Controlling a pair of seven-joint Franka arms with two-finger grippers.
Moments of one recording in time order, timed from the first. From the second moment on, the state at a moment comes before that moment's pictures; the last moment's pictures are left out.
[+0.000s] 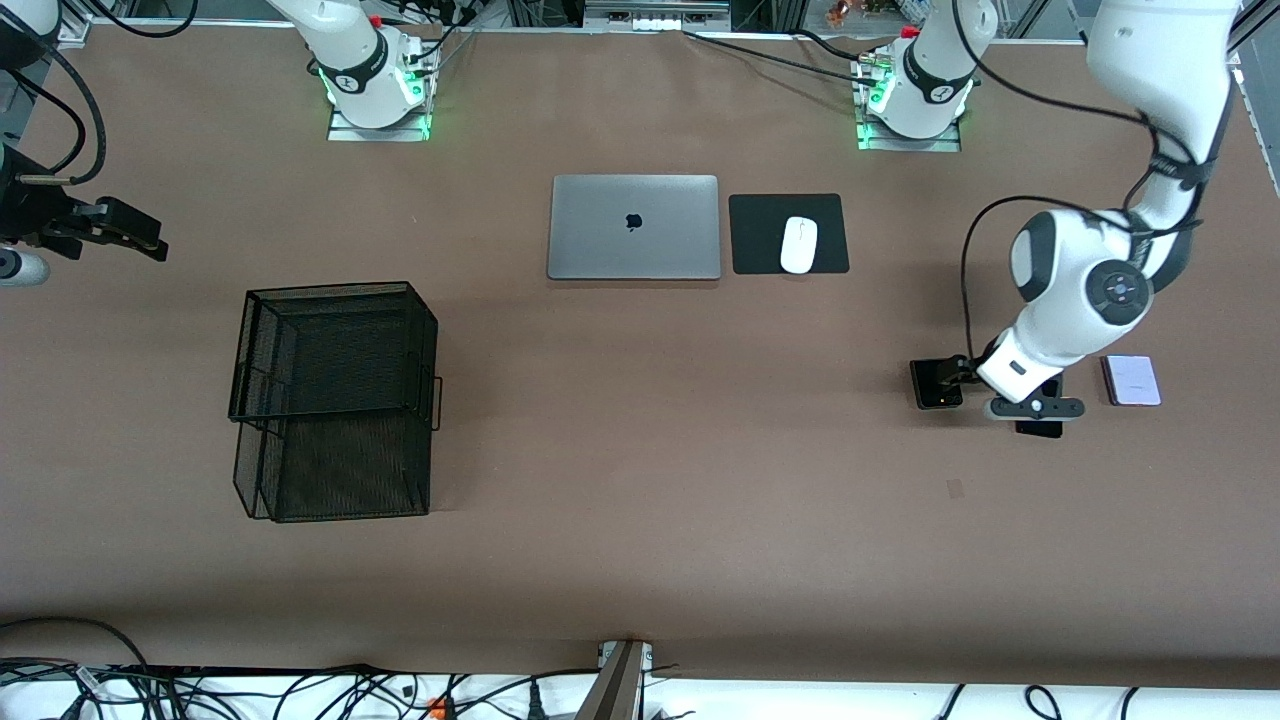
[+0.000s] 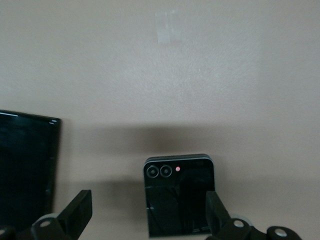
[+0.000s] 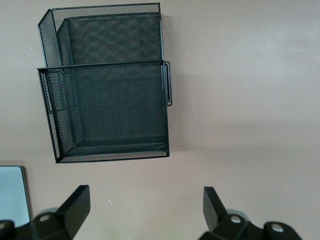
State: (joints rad) left arm 0.00 0.42 -0.01 -2.12 0.03 2.54 -0.06; right arm -0.02 0.02 -0.03 -1.66 -0.03 1.62 -0.05
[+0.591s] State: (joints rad) left arm 0.00 0.48 -0.05 -2.12 -0.02 2.56 -0.12; right arm -0.02 0.02 -0.03 -1.66 -0.03 1.62 -0.05
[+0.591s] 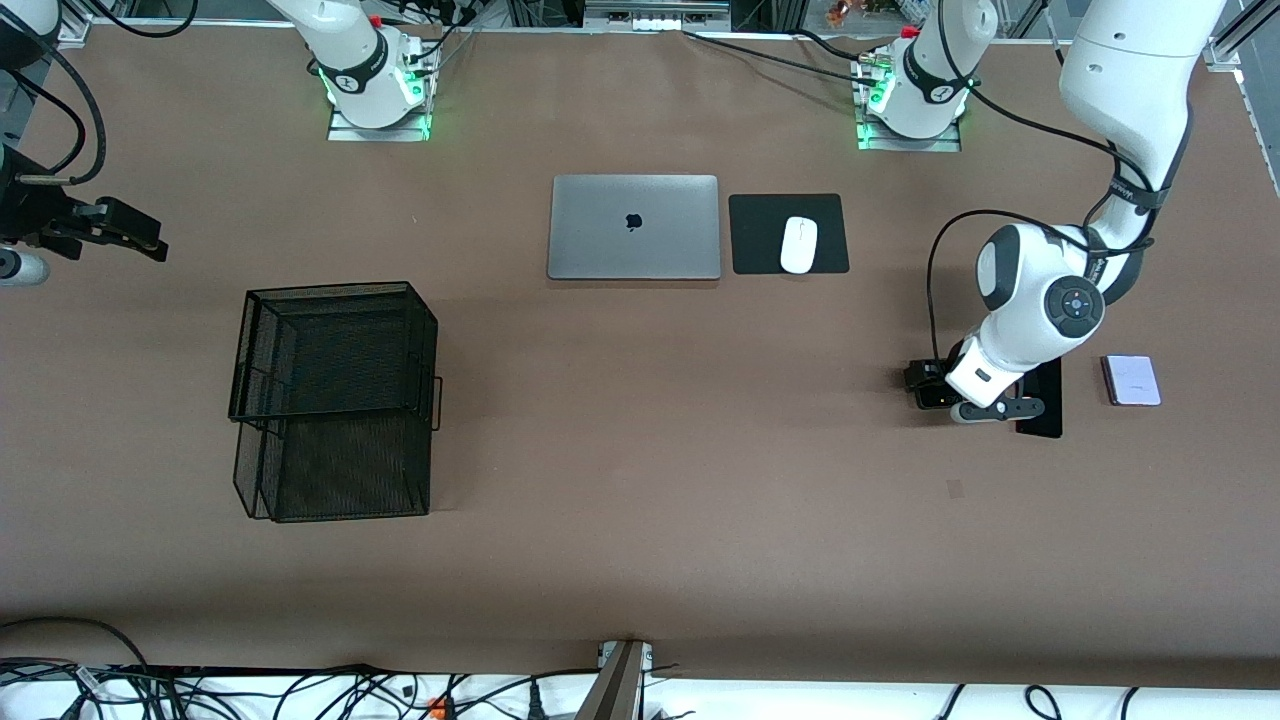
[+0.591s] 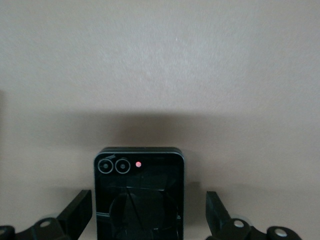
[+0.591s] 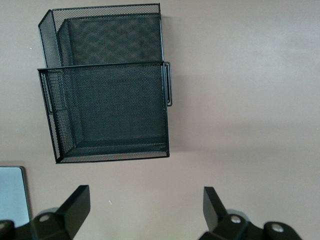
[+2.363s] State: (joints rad) left arm 0.00 0.50 -0.04 -2.12 0.00 2.56 -0.11; right arm -0.02 0.02 -0.03 -1.66 -0.03 1.62 -0.05
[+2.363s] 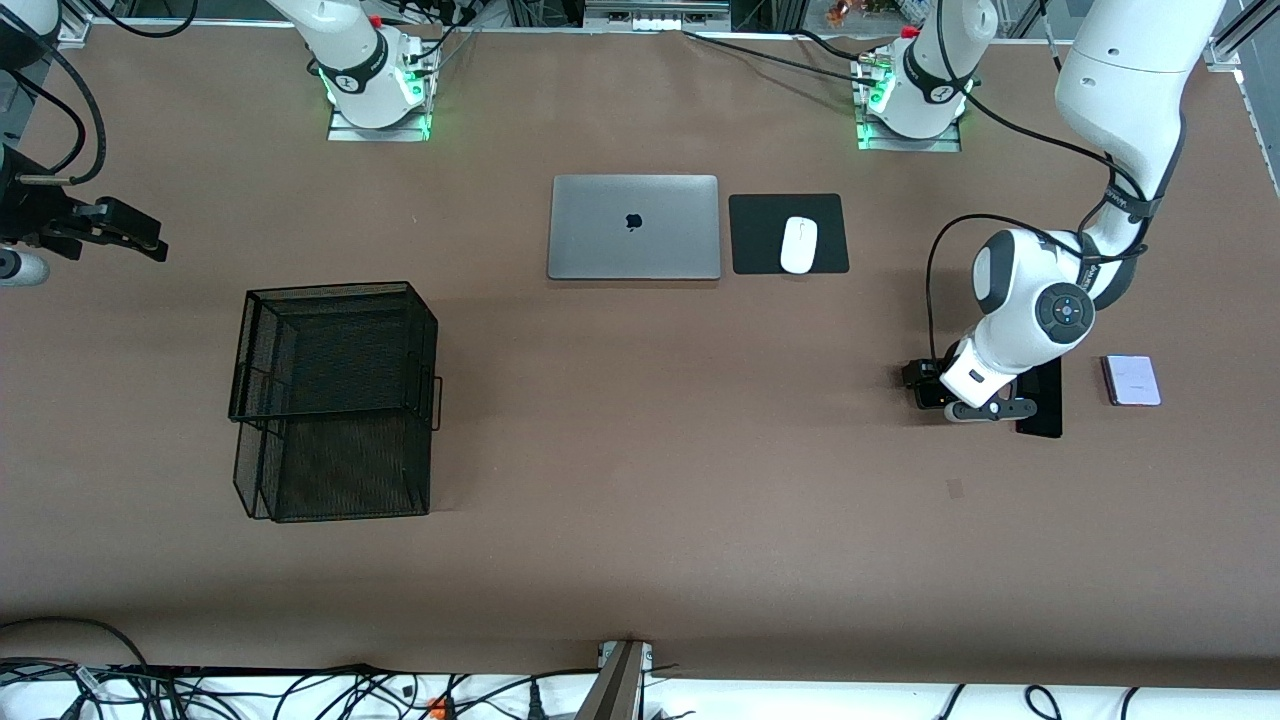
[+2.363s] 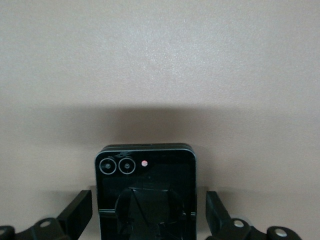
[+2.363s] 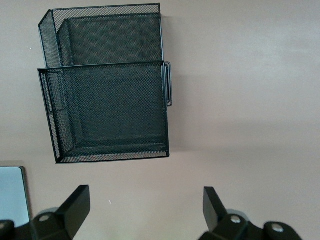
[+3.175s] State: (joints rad) left arm -0.02 0.45 -0.10 -1.92 0.00 2.26 -0.15; right arm -0.02 0.02 -0.03 -1.66 -0.03 1.62 -0.05
